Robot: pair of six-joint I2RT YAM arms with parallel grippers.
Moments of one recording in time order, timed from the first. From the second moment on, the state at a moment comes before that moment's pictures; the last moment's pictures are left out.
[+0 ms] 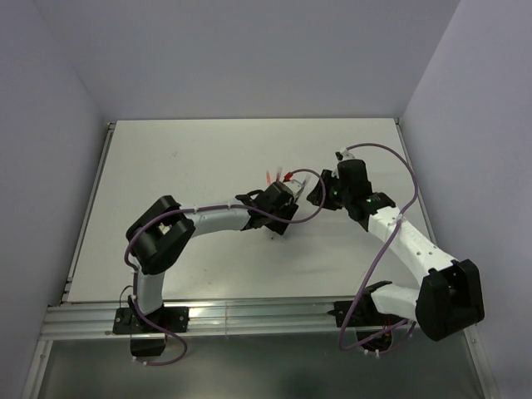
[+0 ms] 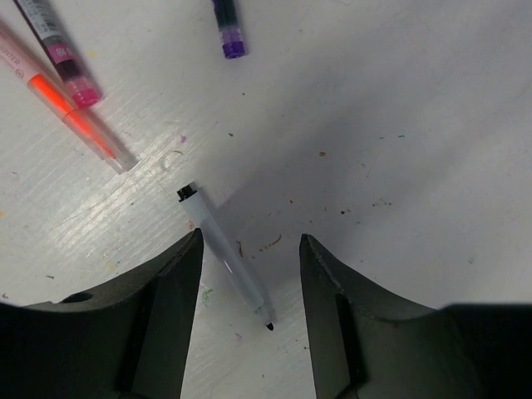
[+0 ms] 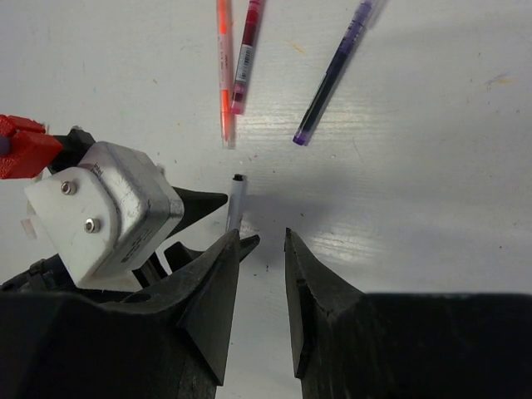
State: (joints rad) left arm -0.94 1.93 1.25 -0.19 -0.10 -0.24; right arm 0.32 1.18 0.80 -0.31 -0.14 0.56
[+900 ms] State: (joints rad) left arm -0.94 1.98 1.28 -0.21 -0.16 -0.30; right arm 0.31 1.17 0.77 -0.30 -0.13 0.56
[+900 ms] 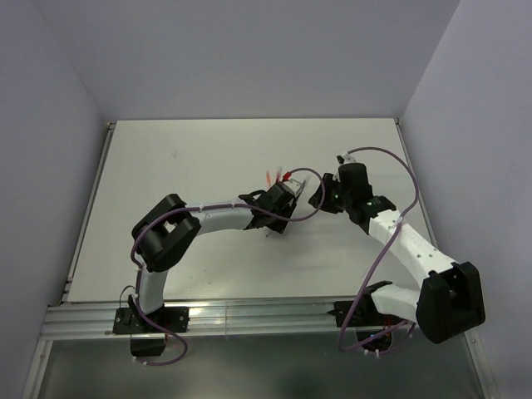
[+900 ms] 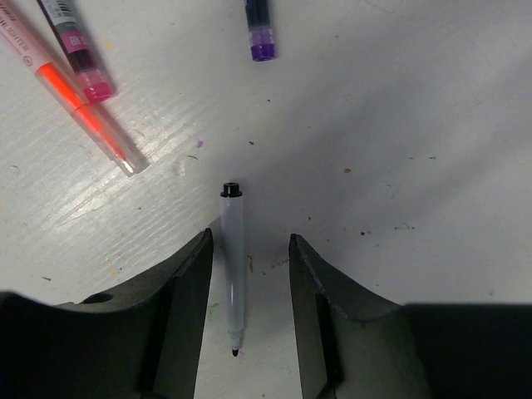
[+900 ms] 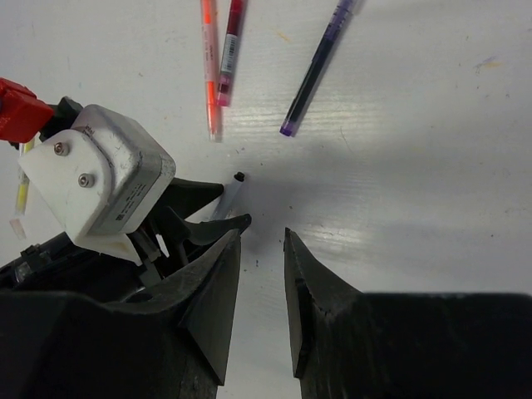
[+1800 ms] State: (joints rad) left arm -0.94 1.98 1.25 -0.11 0.02 -0.32; right arm 0.29 1.08 0.71 -0.31 -0.12 0.56
